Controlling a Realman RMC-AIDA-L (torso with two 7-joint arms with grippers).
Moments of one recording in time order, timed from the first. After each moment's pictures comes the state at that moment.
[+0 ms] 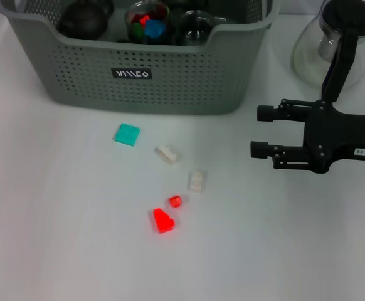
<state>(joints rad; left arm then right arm) -1.00 -1.85 0.84 0.82 2.35 1.34 -2.46 0.55 2.07 -0.76 -0.60 -1.93 -1.71 1.27</state>
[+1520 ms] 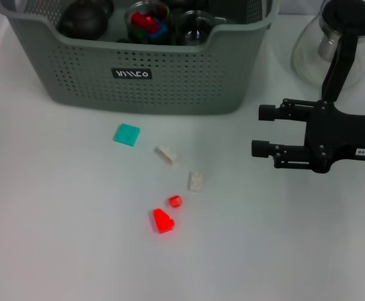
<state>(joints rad) -0.57 -1.92 0.51 0.71 1.56 1.86 -1.91 0.55 2.07 -0.75 -0.59 -1.92 -1.71 1.26</state>
